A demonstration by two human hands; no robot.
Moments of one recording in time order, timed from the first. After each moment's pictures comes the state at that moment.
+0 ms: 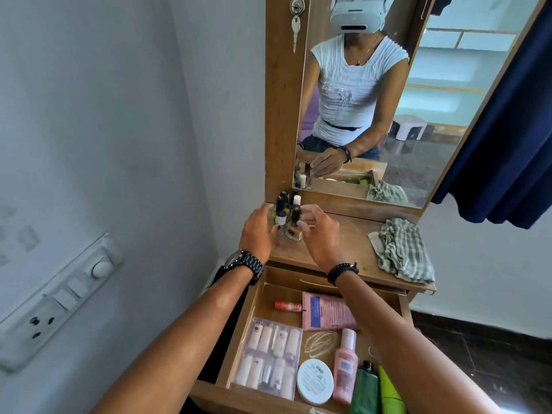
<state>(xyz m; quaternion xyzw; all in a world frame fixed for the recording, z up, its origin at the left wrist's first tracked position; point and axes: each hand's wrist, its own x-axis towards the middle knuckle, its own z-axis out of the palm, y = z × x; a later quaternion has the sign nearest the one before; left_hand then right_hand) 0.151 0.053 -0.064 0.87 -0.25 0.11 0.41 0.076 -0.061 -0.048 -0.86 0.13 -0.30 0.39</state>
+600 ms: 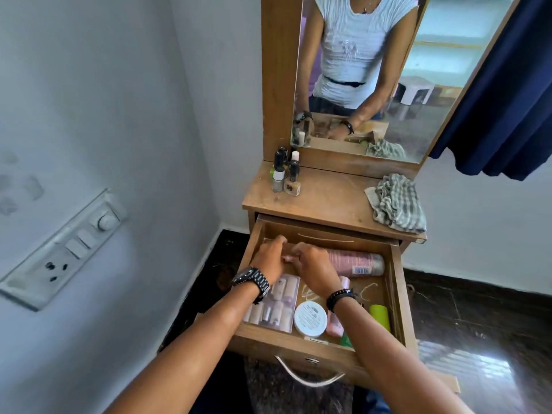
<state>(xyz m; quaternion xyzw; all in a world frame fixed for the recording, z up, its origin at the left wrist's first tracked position) 0.061 0.084 -0.147 0.91 -0.29 -0.10 0.29 -0.014 -0.028 -0.152 -0.93 0.12 -0.10 0.32</state>
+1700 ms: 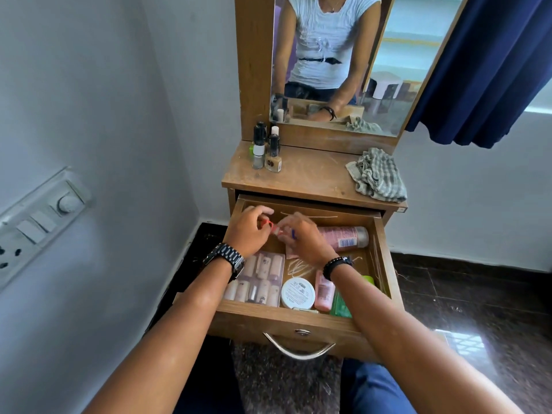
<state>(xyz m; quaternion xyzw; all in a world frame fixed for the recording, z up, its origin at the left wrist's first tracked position) 0.066 0.092 -0.143 0.86 -0.31 -0.04 0.39 -0.019 -0.046 -0.155 -0.94 0.05 -0.10 0.31</state>
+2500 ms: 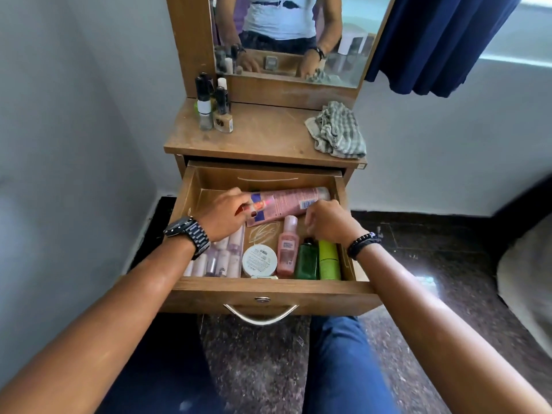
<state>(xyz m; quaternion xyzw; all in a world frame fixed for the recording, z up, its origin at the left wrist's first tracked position) 0.039 0.072 -0.144 0.85 -0.46 -0.13 0.23 -0.103 -0.102 -0.136 -0.95 0.25 0.06 0.18</state>
